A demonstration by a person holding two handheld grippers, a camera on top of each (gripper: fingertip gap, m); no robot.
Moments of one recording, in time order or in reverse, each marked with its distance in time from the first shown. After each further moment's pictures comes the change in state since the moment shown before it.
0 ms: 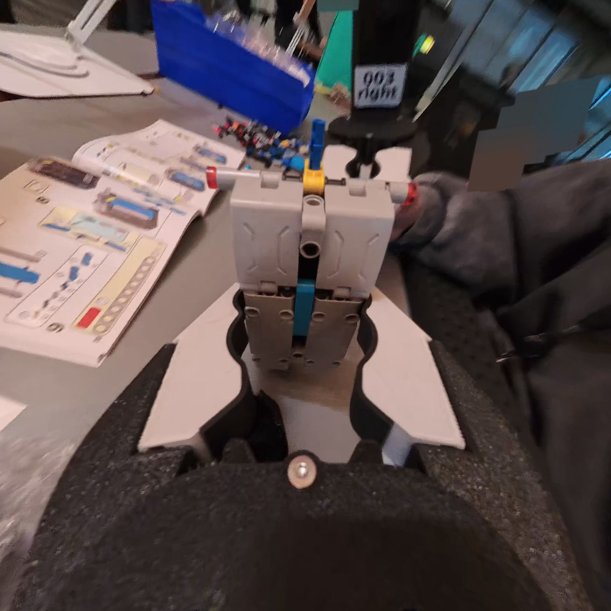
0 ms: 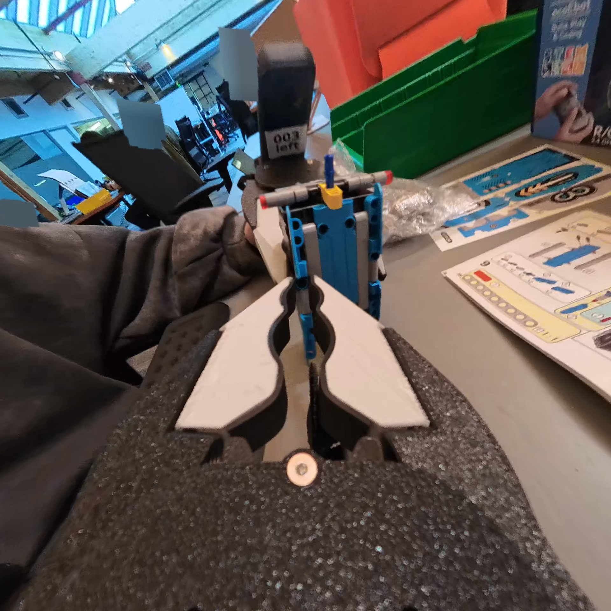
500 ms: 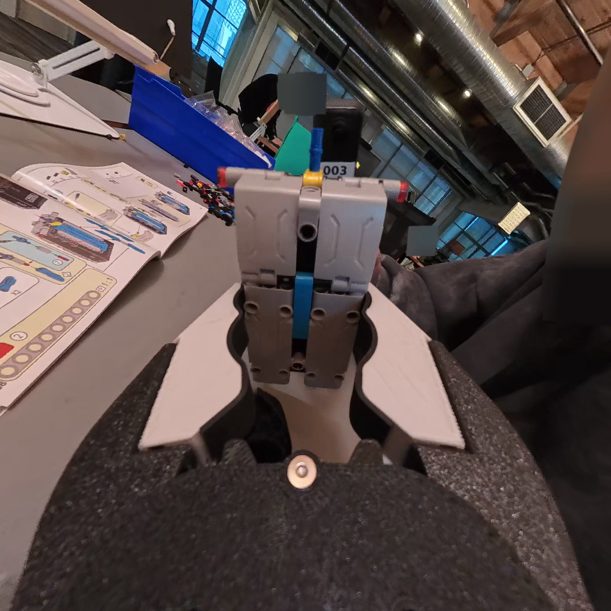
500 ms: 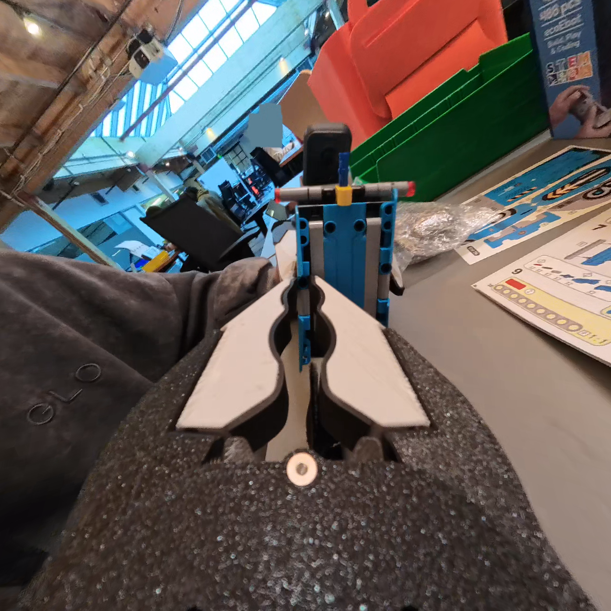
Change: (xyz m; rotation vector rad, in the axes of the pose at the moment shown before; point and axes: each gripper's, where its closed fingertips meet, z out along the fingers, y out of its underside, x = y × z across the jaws) left arm 0.011 -0.032 0.008 0.234 0.165 -0.206; right arm -0.010 -0.023 -0.009 0.126 -0.082 0.168
